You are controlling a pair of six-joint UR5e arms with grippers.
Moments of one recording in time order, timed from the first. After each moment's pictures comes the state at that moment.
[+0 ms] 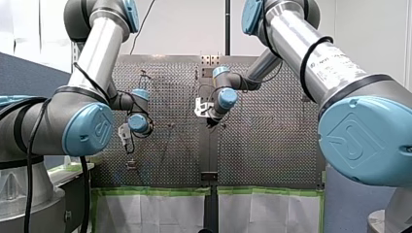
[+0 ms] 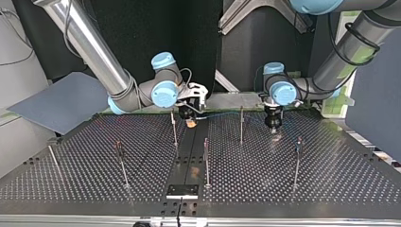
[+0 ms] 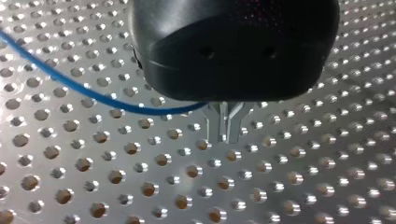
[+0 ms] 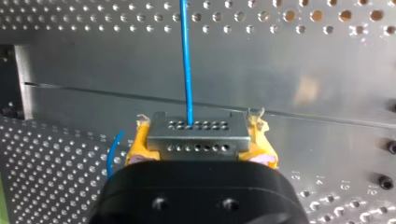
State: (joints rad) left arm 0.02 -2.12 -1.79 -2.52 -1.68 -1.89; right arm 2.27 -0.81 1.13 0.07 1.60 1.67
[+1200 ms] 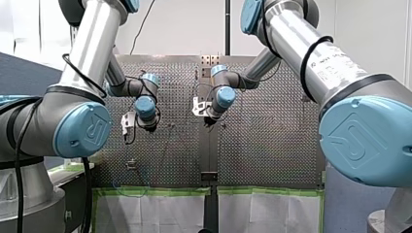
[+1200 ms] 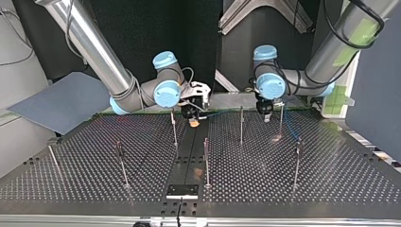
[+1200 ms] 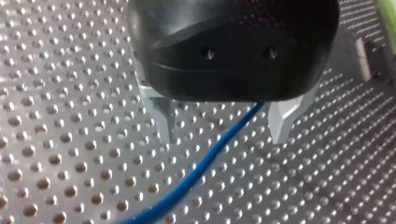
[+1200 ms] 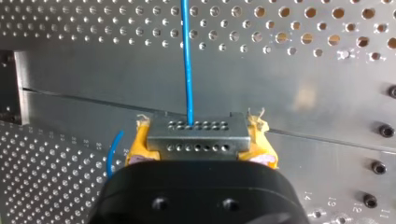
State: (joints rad) left arm -0.10 -1.97 -1.84 -2.84 -1.81 -1.76; right arm 2.29 -0.81 1.12 0.09 1.59 1.64
